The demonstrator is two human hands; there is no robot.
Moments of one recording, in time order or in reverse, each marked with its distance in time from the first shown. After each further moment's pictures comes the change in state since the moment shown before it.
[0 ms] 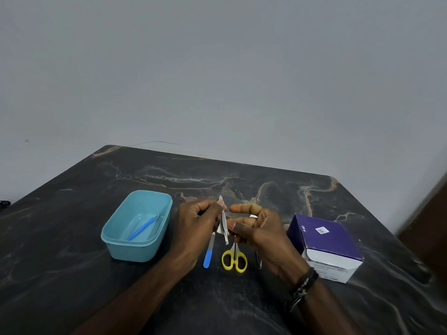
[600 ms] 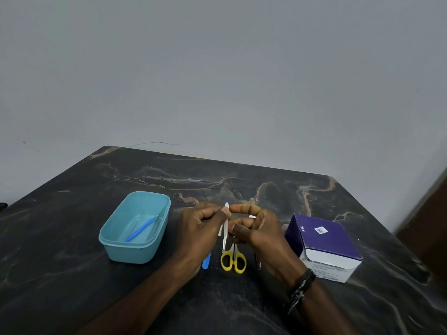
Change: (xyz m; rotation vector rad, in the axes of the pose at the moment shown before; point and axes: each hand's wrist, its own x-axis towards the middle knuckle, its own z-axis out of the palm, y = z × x) left_hand -0.004 -0.008 0.005 0.016 -0.032 0.028; right_hand 0.001 0.004 0.001 0.000 0.011 -0.036
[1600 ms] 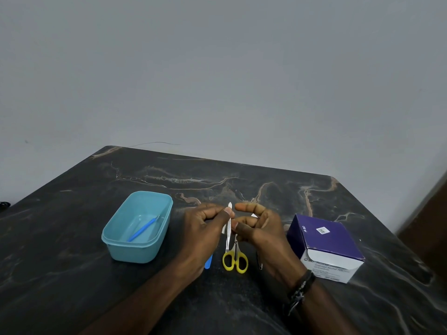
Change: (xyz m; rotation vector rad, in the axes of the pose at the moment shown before) left_hand -0.001 0.000 0.002 -0.006 -0.012 -0.044; right_hand 0.002 0.004 0.002 0.047 0.064 -0.017
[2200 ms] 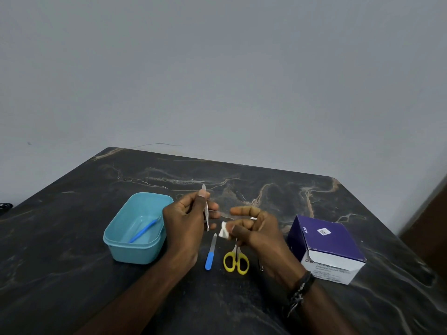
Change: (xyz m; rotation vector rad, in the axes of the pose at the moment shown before) left_hand 0.006 0.015 -0.010 -0.259 0.243 -0.061; right_hand -0.003 -0.001 0.004 -0.090 -0.024 0.011
